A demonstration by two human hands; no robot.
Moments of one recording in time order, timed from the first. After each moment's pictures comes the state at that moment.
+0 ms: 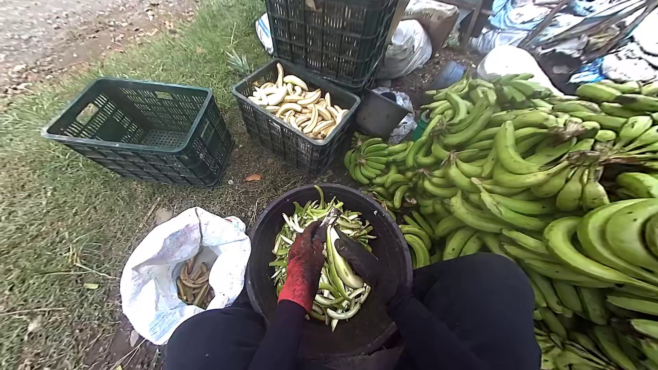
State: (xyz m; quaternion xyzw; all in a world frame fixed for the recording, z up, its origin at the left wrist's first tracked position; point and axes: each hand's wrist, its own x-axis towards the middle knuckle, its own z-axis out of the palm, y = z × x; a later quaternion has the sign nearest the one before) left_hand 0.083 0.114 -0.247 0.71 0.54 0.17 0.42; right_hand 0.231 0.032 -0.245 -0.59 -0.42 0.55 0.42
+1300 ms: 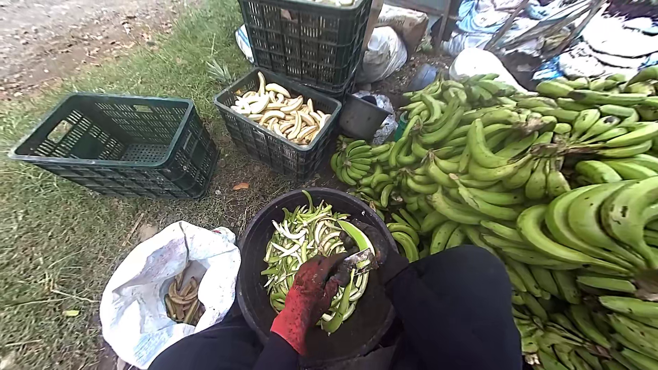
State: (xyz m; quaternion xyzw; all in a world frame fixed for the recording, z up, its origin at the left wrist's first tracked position) left_hand 0.069 0.069 -0.241 0.88 0.27 0.18 0.35; right_hand 0.282 0.040 -0.248 -0.40 -0.05 0.65 0.64
